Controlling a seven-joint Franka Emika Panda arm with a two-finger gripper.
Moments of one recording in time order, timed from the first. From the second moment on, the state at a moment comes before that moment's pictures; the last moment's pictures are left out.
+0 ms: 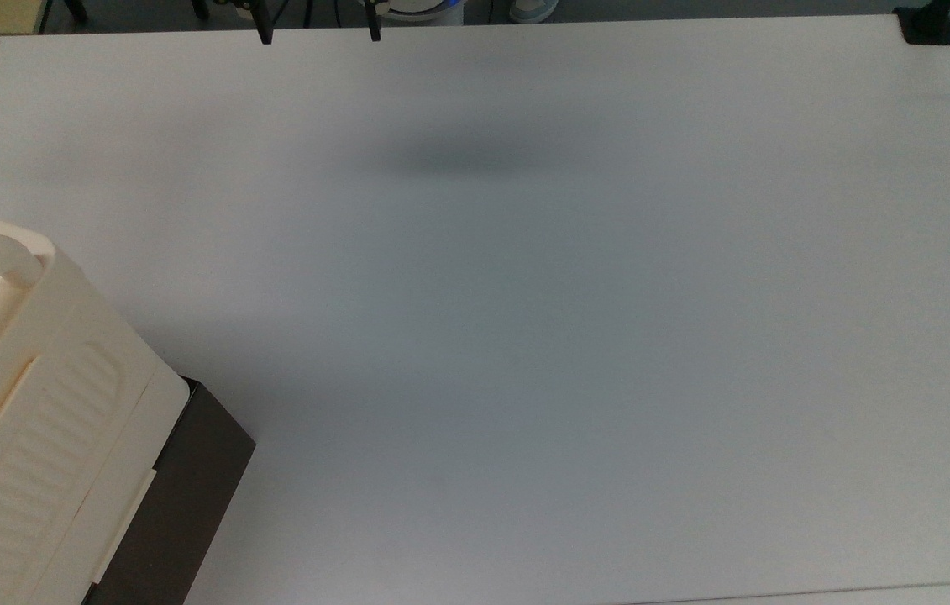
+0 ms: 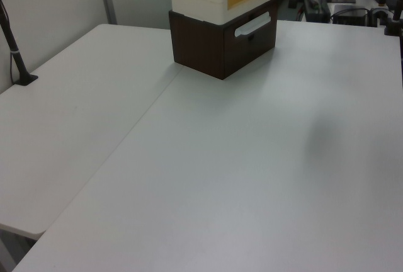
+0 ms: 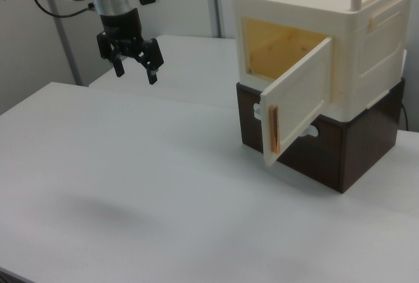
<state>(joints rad) 0.10 0.03 -0.15 -1.53 0.06 1.64 -0.09</state>
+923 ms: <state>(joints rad) 0.11 0.03 -0.15 -1.53 0.05 1.64 -0.09</state>
